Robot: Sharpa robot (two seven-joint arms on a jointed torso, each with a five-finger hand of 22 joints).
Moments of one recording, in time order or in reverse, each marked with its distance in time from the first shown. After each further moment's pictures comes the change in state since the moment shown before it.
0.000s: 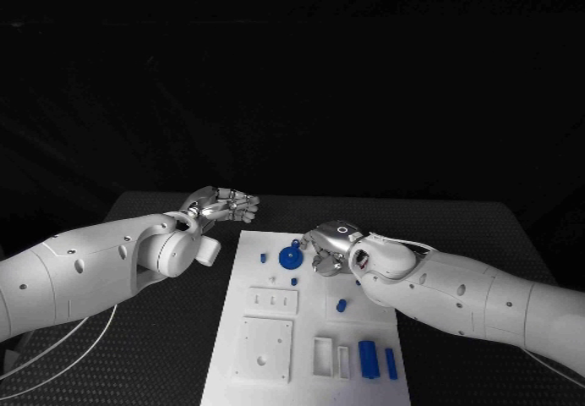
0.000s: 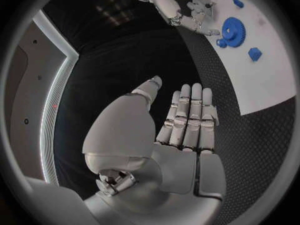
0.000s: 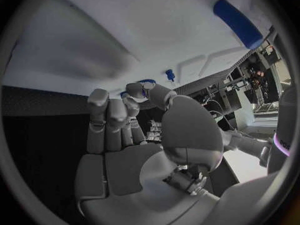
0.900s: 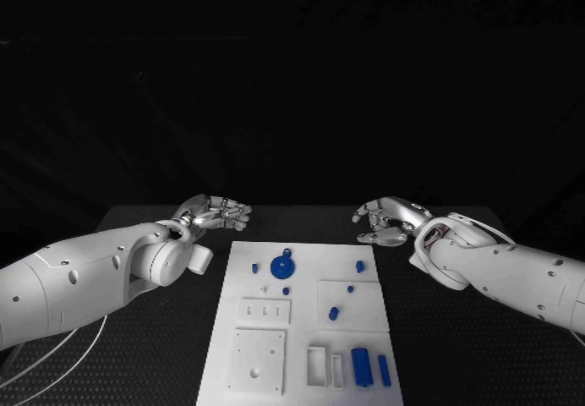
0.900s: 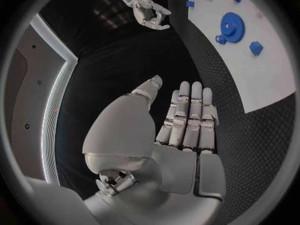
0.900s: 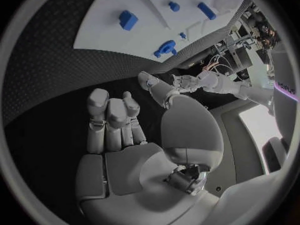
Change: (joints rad) left arm -0.003 0.004 -0.002 -0.037 -0.025 0.008 0.001; left_hand 0.000 0.000 0.002 -0.014 0.000 0.024 -0.012 0.000 0.002 0.063 -0.027 0.022 0.009 0.047 -0.018 0.032 0.013 -0.002 0.005 -0.005 0.000 0.000; right arm 0.046 -0.273 0.076 0.020 0.452 -0.040 0.248; right_hand 0.011 -0.003 -0.226 -0.031 -0.537 0.049 -0.020 0.043 0.020 -0.009 -0.002 0.010 -0.009 0.005 0.005 -0.011 0.019 -0.009 -0.004 -0.011 0.004 0.000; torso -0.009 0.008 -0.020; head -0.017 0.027
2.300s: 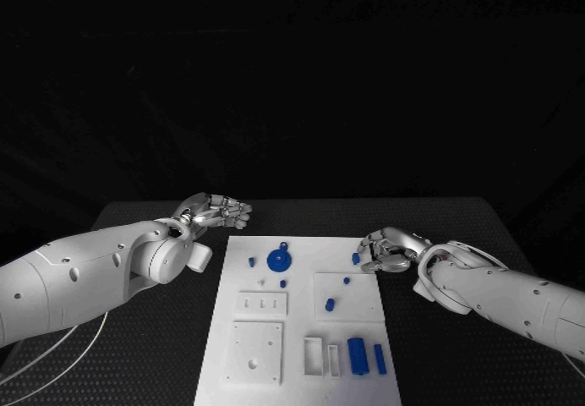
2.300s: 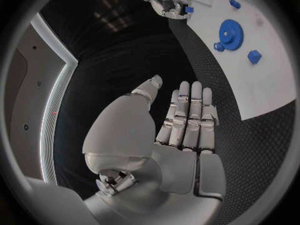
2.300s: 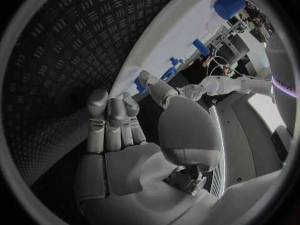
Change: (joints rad) left arm -0.022 -0.004 0.000 -0.002 -0.011 0.021 0.002; left_hand 0.000 0.000 -0.005 -0.005 -0.005 0.005 -0.002 0.000 0.001 0.001 -0.001 0.001 0.000 0.001 -0.002 0.004 0.000 -0.001 0.000 0.000 0.000 0.000; right arm -0.141 0.040 -0.001 -0.132 0.111 0.092 0.088; right_hand 0.033 0.034 -0.117 -0.012 -0.021 0.003 -0.003 0.000 -0.003 -0.014 0.000 0.002 -0.005 -0.007 0.001 -0.008 0.010 -0.007 -0.032 0.008 0.000 0.000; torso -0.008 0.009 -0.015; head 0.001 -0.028
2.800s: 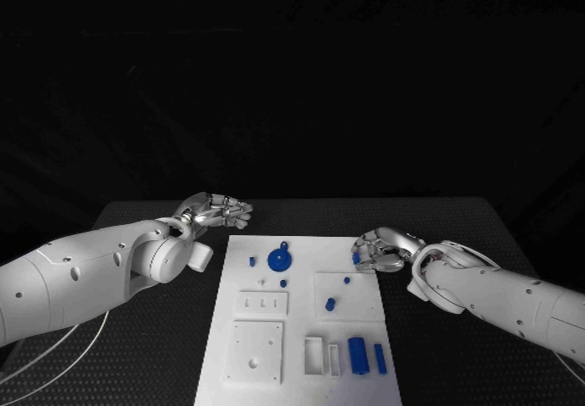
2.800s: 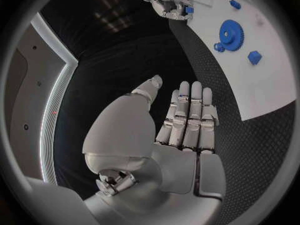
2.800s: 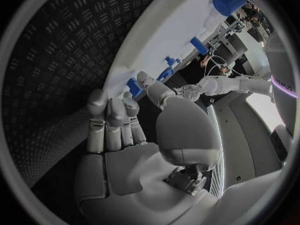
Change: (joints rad) left arm 0.000 0.000 0.000 0.000 0.000 0.002 -0.001; left_hand 0.000 0.000 0.000 0.000 0.000 0.000 0.000 0.000 0.000 0.000 0.000 0.000 -0.001 0.000 0.000 0.000 0.000 -0.004 0.004 -0.004 0.000 0.000; right arm -0.001 0.024 0.000 -0.005 0.004 0.000 0.007; right_hand 0.018 0.026 0.000 0.000 -0.055 0.015 -0.015 0.000 -0.002 0.002 -0.002 0.000 -0.004 -0.004 -0.003 -0.004 0.002 0.000 -0.005 0.005 0.000 0.000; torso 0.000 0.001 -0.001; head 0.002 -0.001
